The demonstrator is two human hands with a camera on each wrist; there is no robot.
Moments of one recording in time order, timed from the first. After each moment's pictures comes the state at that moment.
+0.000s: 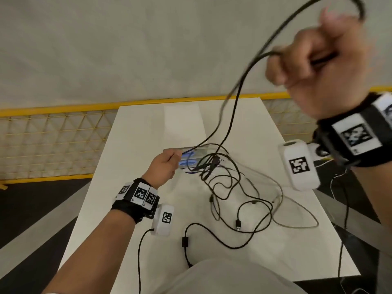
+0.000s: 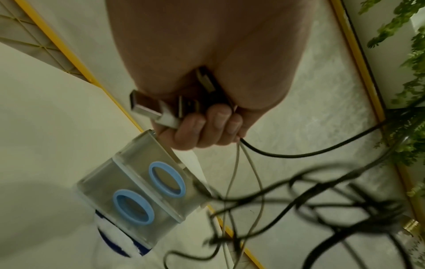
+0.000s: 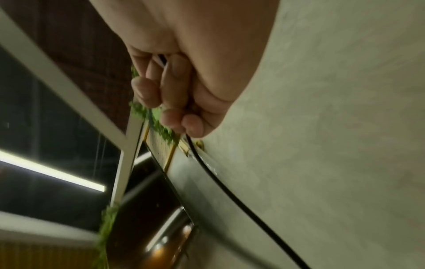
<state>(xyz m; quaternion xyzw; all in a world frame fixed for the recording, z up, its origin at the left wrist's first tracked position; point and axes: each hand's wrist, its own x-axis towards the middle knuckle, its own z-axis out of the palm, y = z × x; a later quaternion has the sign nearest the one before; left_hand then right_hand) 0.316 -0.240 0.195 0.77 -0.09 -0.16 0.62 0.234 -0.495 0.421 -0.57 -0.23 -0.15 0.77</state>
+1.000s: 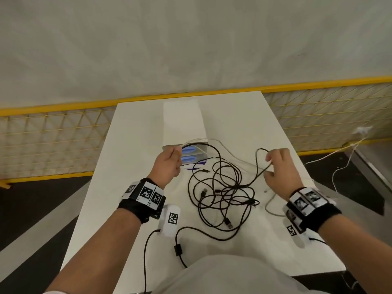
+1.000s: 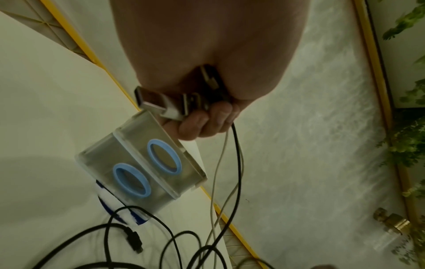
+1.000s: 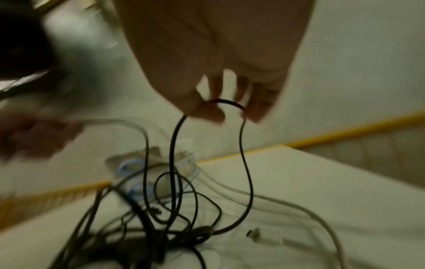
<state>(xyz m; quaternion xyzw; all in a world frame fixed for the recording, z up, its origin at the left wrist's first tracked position) 0.303 -0.259 0.202 0.74 -0.01 -0.14 0.65 0.198 -0.543 0.180 -0.96 0.13 -0.11 0.23</state>
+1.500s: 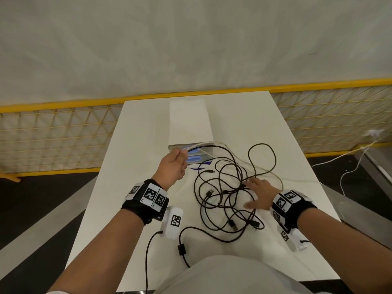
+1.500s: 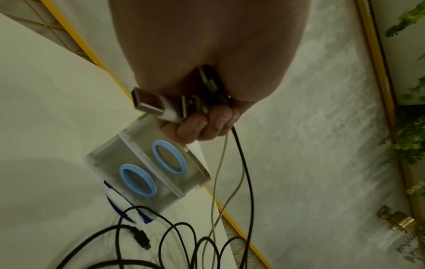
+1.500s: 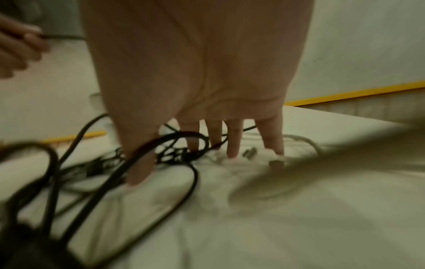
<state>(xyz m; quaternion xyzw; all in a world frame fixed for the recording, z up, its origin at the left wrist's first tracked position) 0.296 -0.255 0.208 0.76 -0.01 -0.16 0.63 0.224 -0.532 0.107 -0.95 0.03 0.29 0.10</state>
